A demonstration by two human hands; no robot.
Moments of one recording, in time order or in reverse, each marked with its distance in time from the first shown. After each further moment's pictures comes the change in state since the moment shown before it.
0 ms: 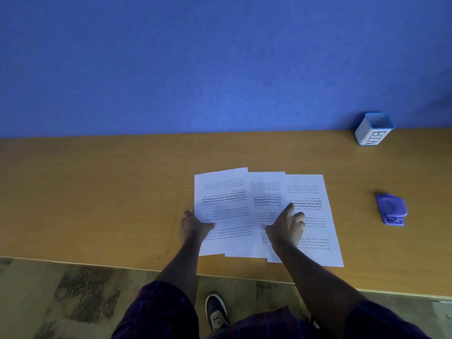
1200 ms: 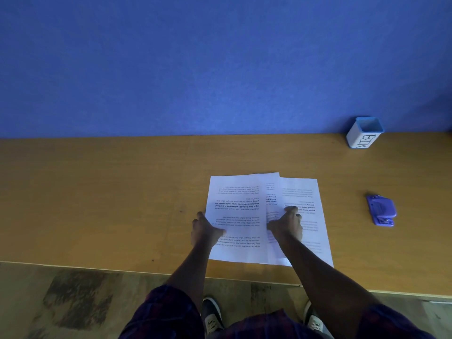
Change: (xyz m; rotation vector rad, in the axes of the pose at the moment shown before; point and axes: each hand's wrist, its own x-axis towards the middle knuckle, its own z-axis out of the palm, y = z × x) left_hand -0.022 0.016 0.033 0.036 -0.046 0.122; right_hand 0.026 0.018 -0.011 0.404 -0.122 0.107
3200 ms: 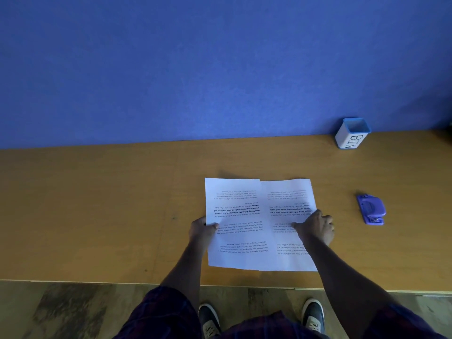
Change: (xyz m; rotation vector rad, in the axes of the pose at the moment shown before) left_hand 0.021 0.012 0.008 -0.353 -0.095 -0.052; right_hand 0.038 0.039 -0.061 -0.333 0.202 0.118
